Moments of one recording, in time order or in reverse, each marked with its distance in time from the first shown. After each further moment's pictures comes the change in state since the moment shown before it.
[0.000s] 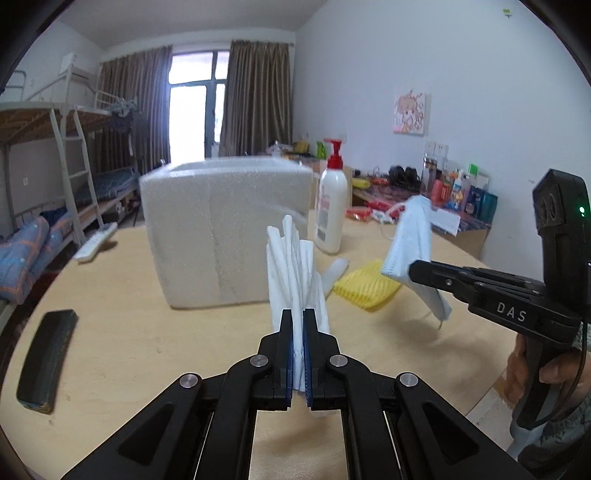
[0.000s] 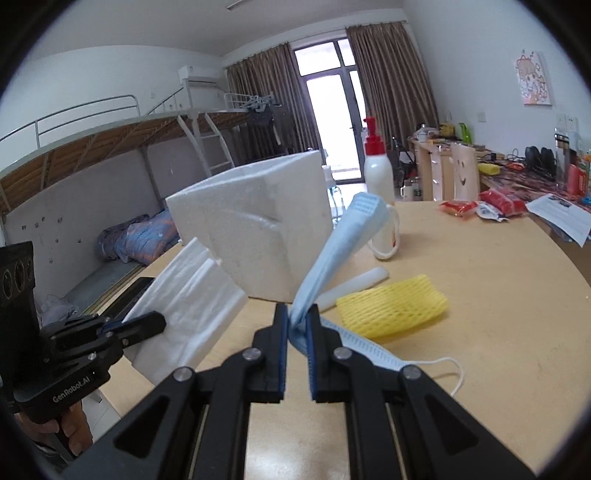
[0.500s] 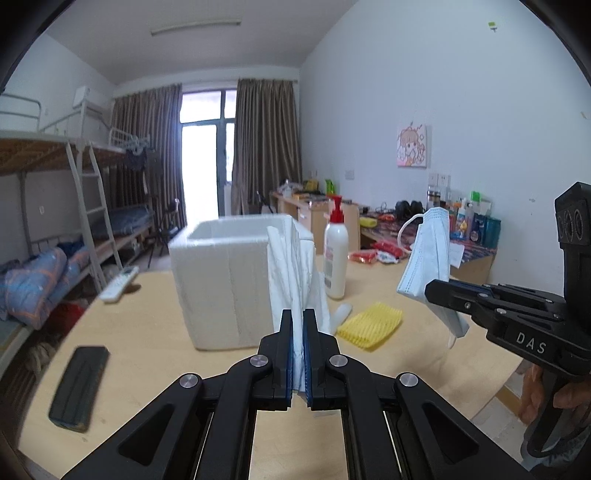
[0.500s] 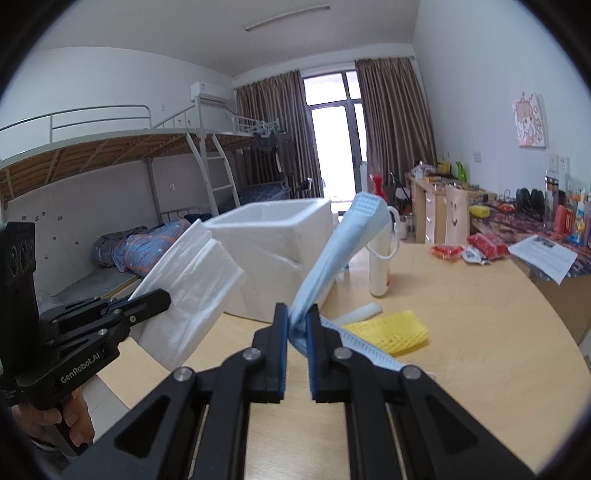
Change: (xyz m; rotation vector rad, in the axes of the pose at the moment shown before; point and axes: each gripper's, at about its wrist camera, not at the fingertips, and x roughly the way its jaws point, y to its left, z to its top) left arm -0.045 -0.012 0.019 0.033 -0.155 0.057; right arm -0.046 0.031 0.010 -0.081 -0.122 -0.033
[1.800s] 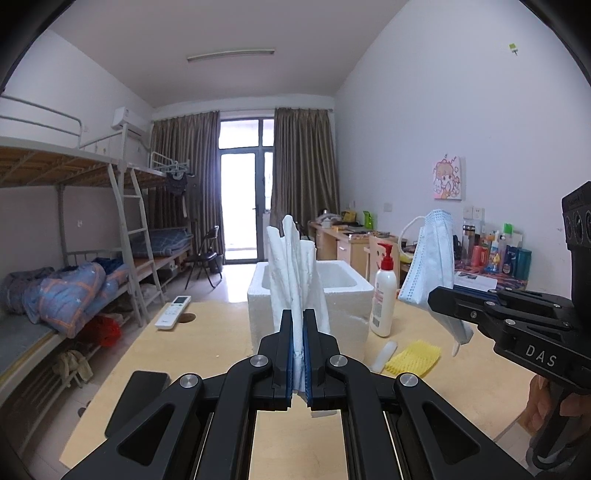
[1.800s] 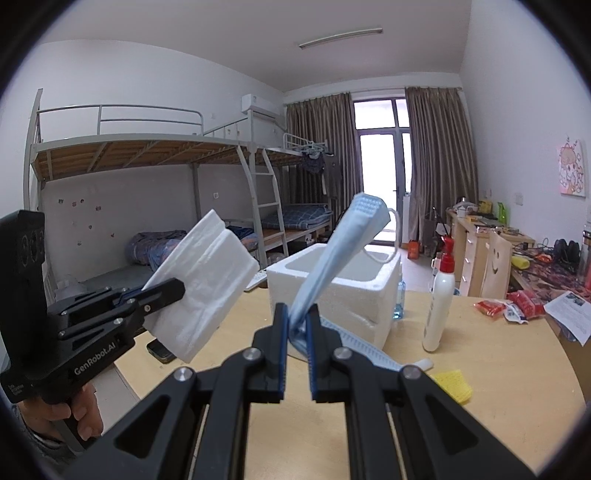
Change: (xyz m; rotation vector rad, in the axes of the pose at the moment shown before) left arm -0.037 0.034 0.026 -0.033 -0.109 0.147; right arm 0.010 0.037 0.037 -0.128 -0.078 0.141
